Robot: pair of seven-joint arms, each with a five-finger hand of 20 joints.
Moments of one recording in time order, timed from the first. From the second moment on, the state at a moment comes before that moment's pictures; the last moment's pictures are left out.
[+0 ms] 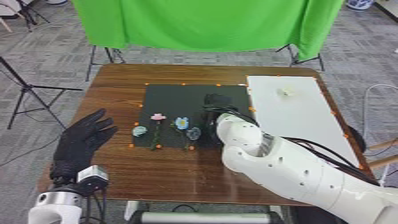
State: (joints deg) left arm 134.6 -64.6 -97.8 -131.5 48.1 15.9 10.1; right arm -51.3 -61.1 22.6 -94.5 -114.8 -1.6 46.9
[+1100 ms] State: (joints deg) left arm 134.6 -65.1 -97.9 -131.5 48.5 15.5 9.2; right arm -51.6 -60.5 23.3 -96.9 -119.1 -8.2 49.4
